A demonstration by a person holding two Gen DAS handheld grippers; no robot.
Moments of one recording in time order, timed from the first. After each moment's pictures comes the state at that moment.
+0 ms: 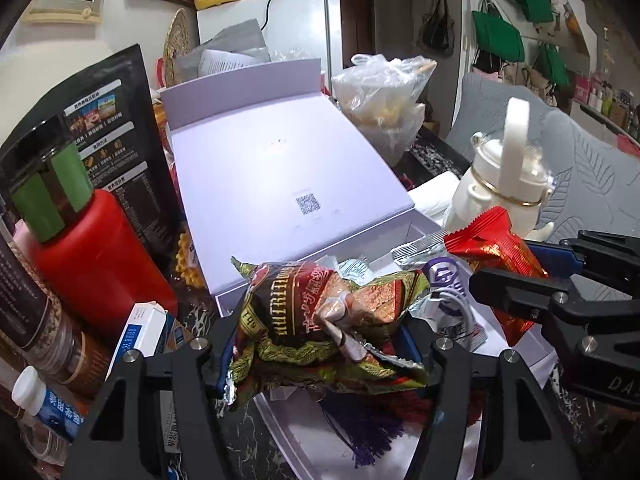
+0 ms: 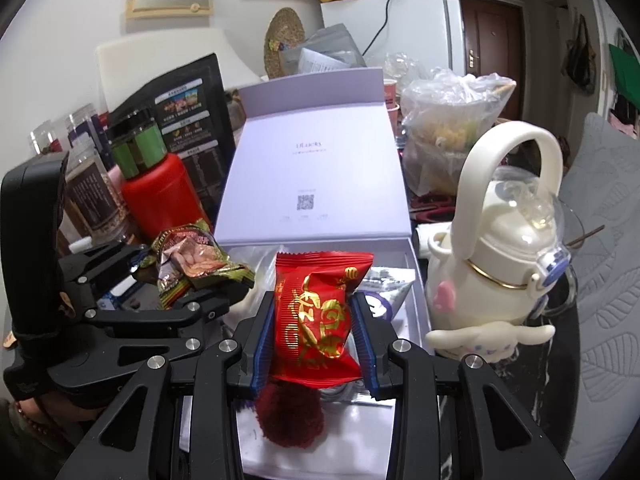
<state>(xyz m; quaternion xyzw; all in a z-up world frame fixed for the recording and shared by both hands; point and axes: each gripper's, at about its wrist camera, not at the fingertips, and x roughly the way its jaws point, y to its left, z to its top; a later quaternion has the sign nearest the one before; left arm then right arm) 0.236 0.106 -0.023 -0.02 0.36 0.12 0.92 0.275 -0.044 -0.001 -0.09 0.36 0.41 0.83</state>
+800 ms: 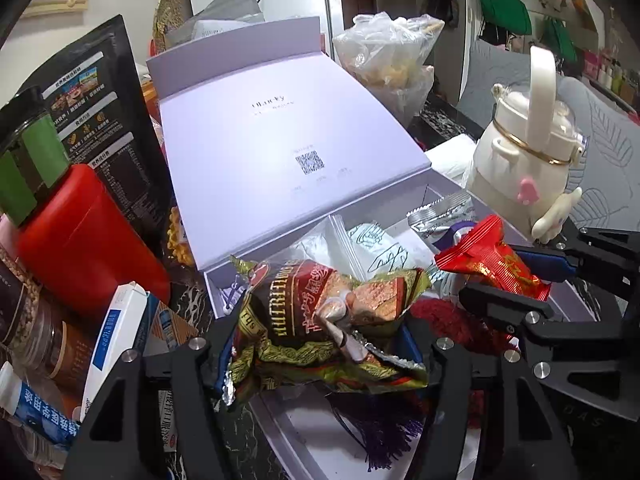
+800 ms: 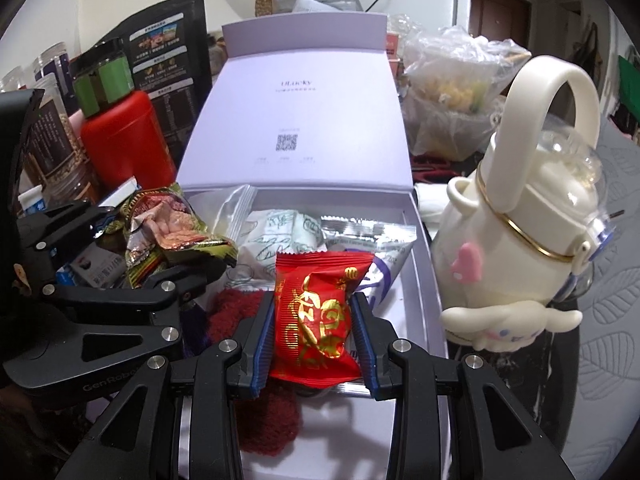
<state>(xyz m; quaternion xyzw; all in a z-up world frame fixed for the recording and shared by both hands) 0.252 0.109 -0.054 -0.01 0.41 0.13 0.90 0.286 -0.021 -0.041 -0.15 0.40 0.38 0.82</state>
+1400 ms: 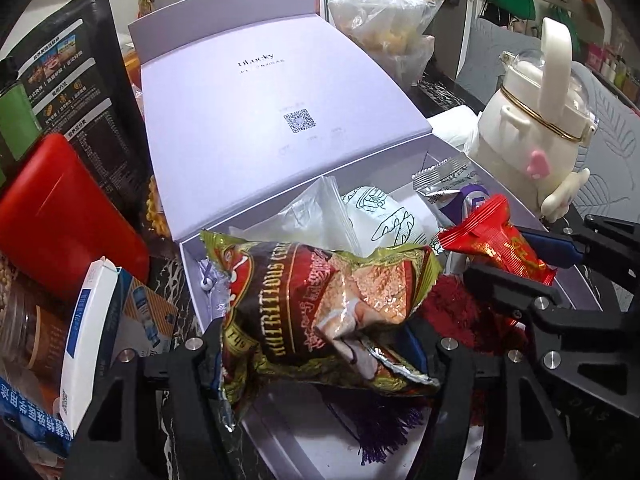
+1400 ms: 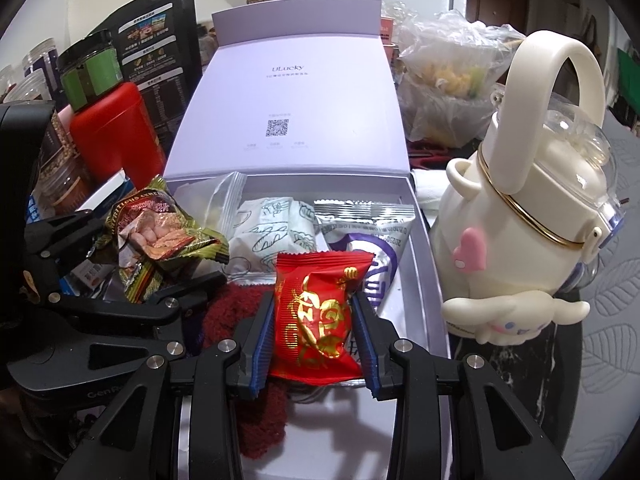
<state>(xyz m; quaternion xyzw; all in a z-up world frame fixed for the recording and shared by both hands) 0.258 0.113 -0.072 -0.03 0.46 0.11 0.88 0.292 -0.018 -0.043 -0.16 0.42 0.37 0.81</state>
